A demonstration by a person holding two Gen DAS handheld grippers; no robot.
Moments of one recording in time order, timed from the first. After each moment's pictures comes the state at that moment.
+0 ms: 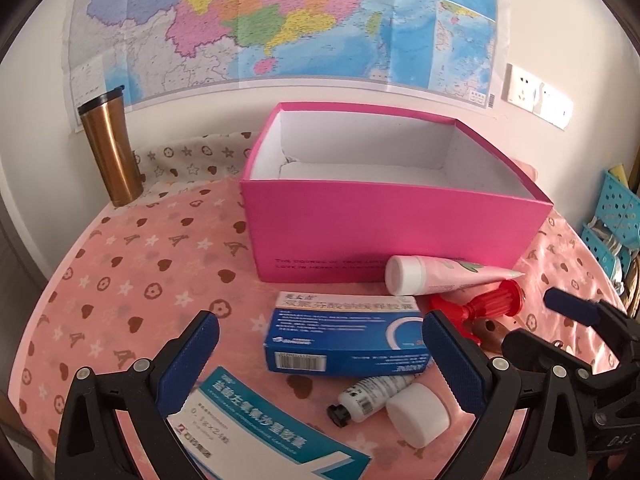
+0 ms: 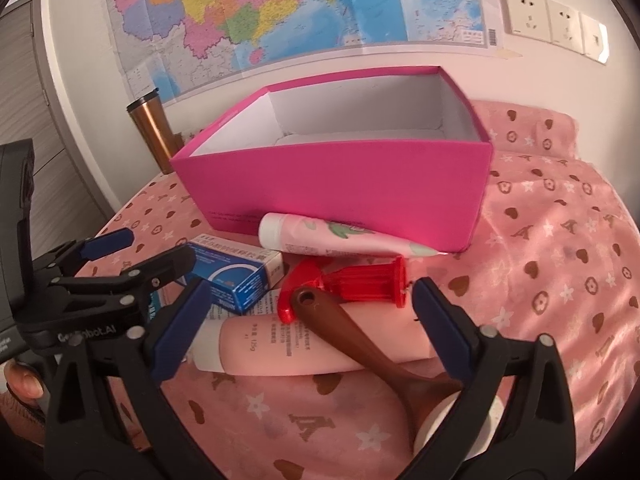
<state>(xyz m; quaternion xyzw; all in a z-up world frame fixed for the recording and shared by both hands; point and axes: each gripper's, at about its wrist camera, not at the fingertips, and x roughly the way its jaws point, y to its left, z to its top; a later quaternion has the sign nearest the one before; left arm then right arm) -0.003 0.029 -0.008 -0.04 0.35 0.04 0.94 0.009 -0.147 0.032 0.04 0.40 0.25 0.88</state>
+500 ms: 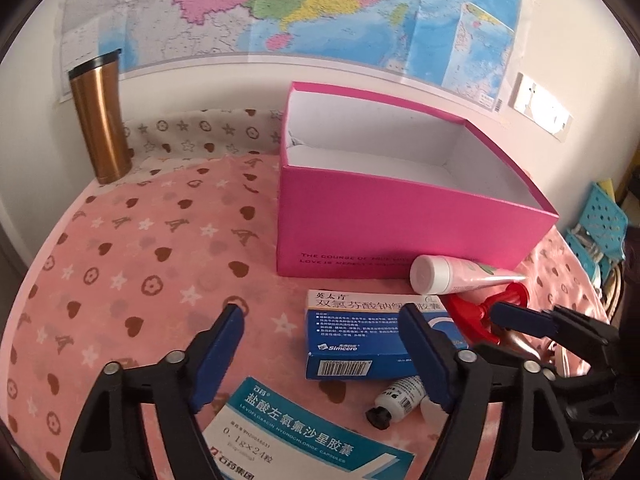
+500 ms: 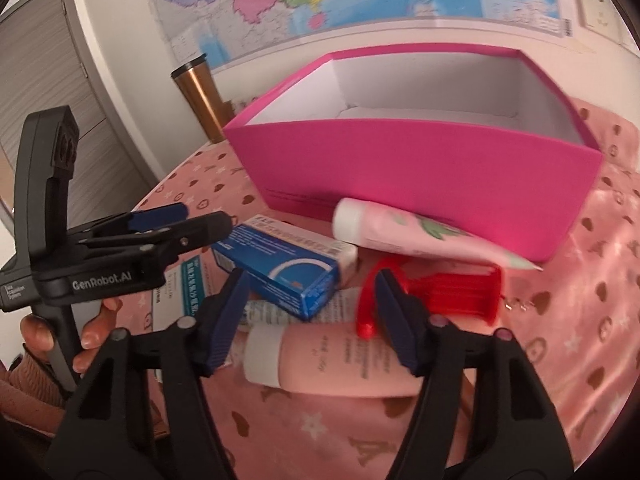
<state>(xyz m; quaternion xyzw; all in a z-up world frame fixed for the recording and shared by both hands) 0.013 0.069 -0.017 -0.07 0.38 -0.01 0.92 0.029 -0.102 0.025 0.04 0.43 0.34 0.83</state>
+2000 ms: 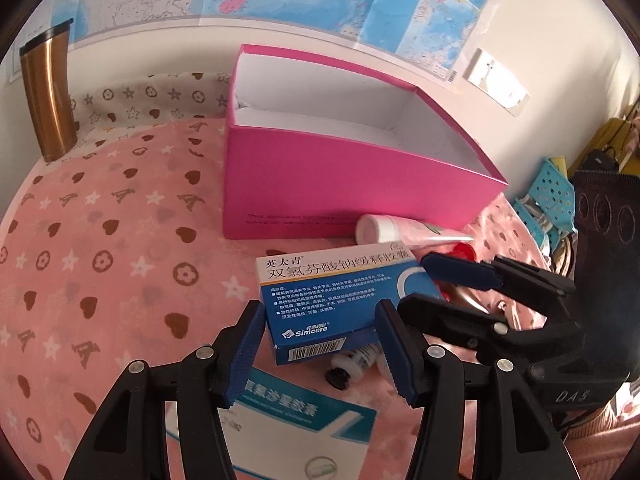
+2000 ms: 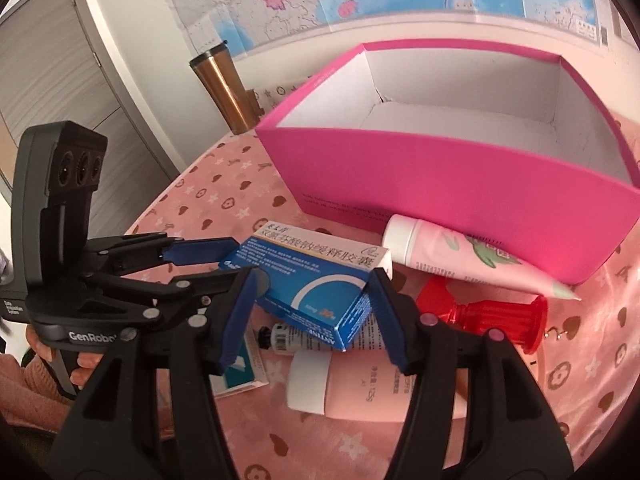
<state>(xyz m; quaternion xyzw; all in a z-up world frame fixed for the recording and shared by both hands) 0.007 0.068 -0.017 -0.10 0.44 -0.12 0.89 0.029 -0.081 0.048 0.03 0.45 0.37 0.81</state>
